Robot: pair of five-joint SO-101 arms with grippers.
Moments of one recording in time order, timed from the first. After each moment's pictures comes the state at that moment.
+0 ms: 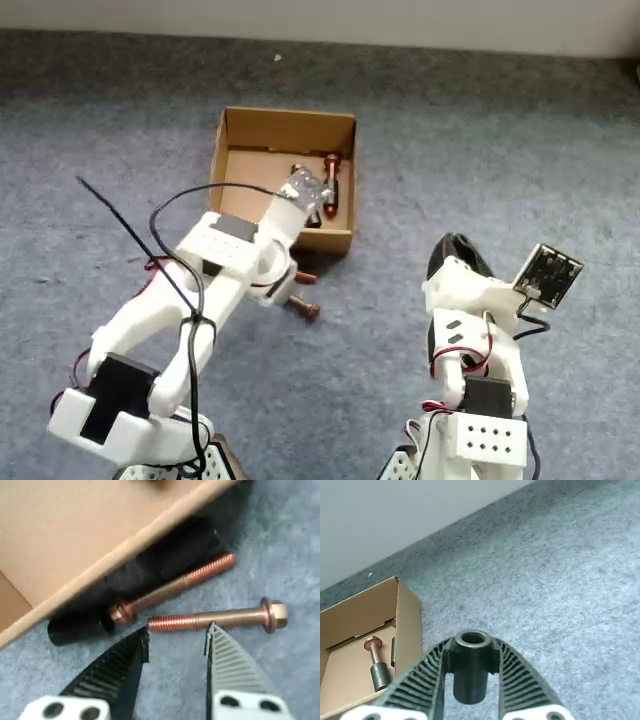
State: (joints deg) left arm 14.0 -4.1 36.7 56.1 -12.0; right arm 0.4 -84.1 85.9 29.1 -21.2
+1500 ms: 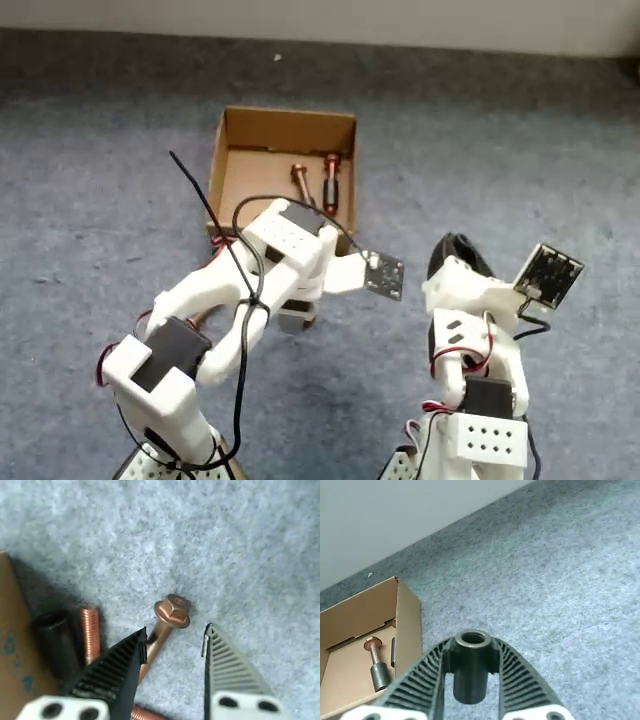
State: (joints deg) left arm 26.4 11.8 19.3 72.4 -59.9; right arm 0.4 -84.1 85.9 29.1 -21.2
